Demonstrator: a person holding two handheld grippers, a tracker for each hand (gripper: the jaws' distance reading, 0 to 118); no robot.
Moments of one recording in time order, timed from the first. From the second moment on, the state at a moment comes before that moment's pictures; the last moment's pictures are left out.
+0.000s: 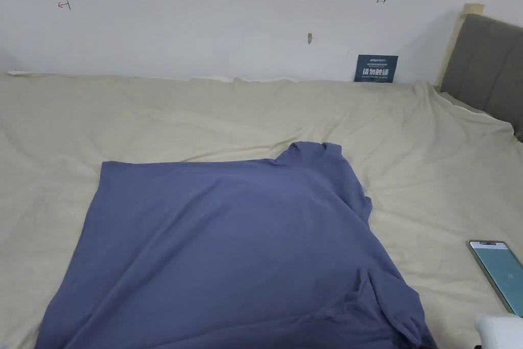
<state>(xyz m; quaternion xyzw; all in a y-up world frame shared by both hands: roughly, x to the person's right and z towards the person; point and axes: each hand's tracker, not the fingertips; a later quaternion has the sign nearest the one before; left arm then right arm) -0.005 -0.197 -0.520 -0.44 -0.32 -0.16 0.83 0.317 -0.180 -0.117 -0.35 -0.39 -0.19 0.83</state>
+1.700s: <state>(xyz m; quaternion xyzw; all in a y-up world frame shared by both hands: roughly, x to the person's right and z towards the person) 0.120 -0.151 -0.674 -0.44 -0.32 -0.10 0.83 0.505 -0.129 -0.220 -0.28 -0.40 -0.24 0.84</state>
